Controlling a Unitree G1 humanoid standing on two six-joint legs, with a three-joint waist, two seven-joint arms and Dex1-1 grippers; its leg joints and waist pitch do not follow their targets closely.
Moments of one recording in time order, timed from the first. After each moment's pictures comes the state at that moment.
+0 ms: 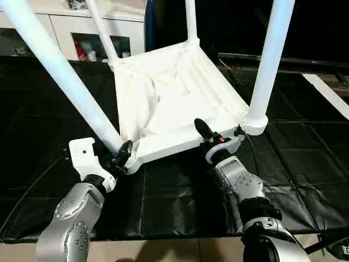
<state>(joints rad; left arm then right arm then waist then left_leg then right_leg) 0.01 0.06 0.16 -0.32 -0.39 0.55 -0.17 -0.60 0.15 -0.43 0.80 0.88 0.36 0.40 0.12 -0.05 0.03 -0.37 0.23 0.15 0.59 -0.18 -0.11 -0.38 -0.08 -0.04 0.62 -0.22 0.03</state>
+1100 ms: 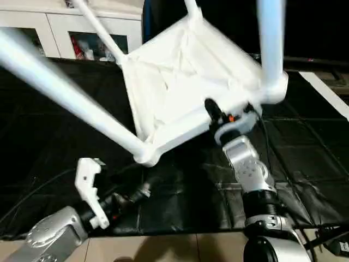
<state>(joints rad) 0.22 0.36 0.08 -0.55 -0.62 0.64 -0.62 -0.60 0.11 -0.29 0.47 0.64 0.20 0.18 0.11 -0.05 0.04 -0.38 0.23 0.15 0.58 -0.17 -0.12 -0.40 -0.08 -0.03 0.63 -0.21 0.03</state>
